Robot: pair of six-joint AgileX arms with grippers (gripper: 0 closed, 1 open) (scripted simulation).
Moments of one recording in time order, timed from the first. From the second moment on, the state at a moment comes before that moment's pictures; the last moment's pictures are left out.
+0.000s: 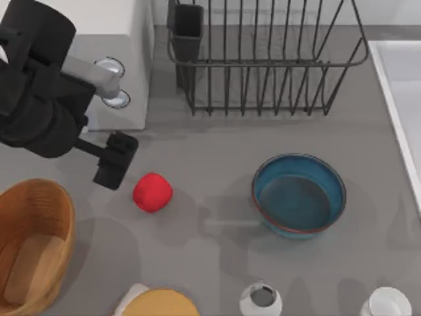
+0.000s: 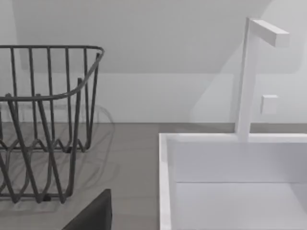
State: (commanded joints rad) left arm -0.36 1.45 1.07 -0.78 0.00 0.11; right arm 0.00 0.00 0.00 0.00 0.00 0.00
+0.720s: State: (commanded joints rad) left arm -0.51 2.03 1.54 -1.09 0.01 0.15; right arm 0.00 0.00 0.00 0.00 0.00 0.00
